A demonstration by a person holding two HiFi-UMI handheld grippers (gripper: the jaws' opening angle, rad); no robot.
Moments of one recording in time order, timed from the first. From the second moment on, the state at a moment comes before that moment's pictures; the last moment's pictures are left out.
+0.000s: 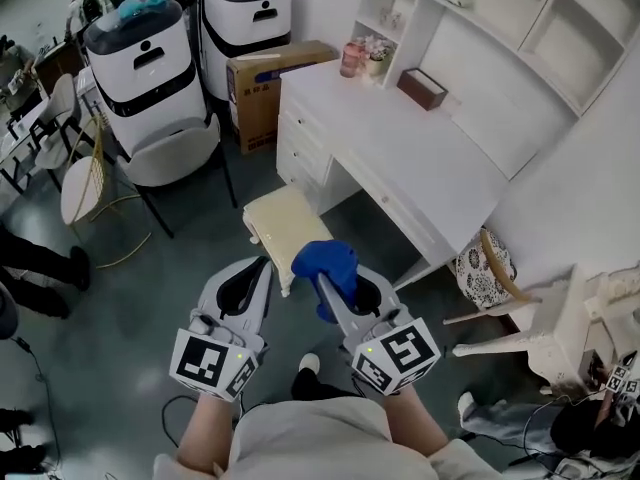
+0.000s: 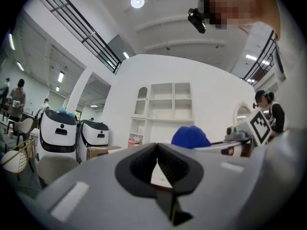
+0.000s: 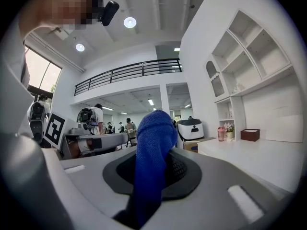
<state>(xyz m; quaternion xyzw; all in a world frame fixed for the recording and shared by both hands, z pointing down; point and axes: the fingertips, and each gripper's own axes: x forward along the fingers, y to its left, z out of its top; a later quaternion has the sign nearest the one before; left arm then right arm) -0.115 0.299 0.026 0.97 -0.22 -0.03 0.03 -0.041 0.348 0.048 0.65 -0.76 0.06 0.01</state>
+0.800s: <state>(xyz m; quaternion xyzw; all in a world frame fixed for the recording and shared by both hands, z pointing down) -0.068 0.256 0.039 0.97 -0.24 -0.02 0.02 0.012 0.299 0.071 0.64 -0.76 0.09 0.00</state>
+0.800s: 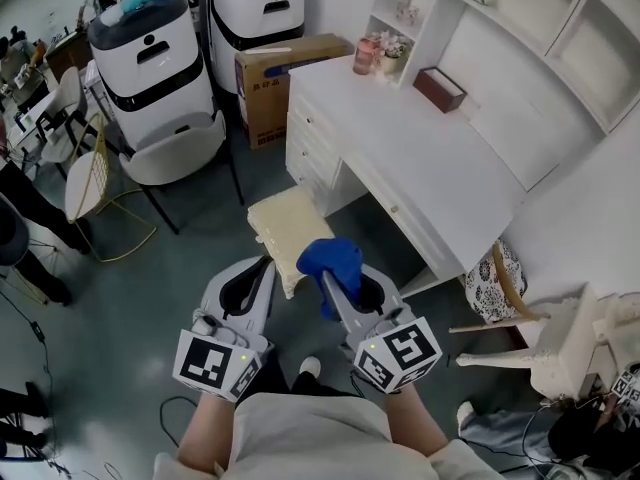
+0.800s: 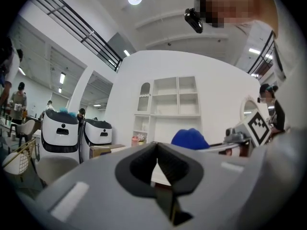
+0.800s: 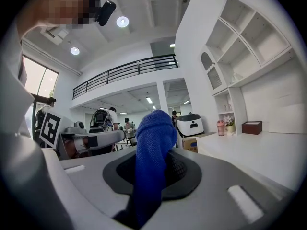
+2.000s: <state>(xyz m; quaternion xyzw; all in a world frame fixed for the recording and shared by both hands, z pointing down) -0.099 0.039 0.043 0.98 -0.18 -0.02 0.04 -0.018 0.102 0.073 0.70 -0.71 0.11 0.00</state>
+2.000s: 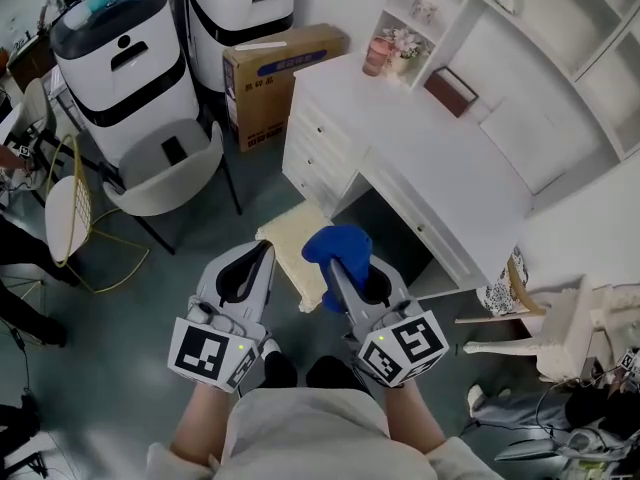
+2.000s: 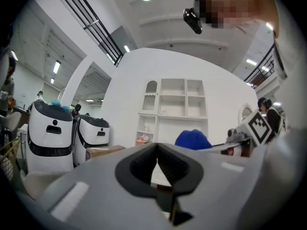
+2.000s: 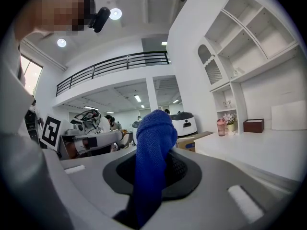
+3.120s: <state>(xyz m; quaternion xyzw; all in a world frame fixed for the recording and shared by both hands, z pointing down) -0.031 -0.059 0.056 0.95 -0.30 -0.01 0.05 0.066 -0.020 0.094 0.61 -0.78 0.14 0.01</state>
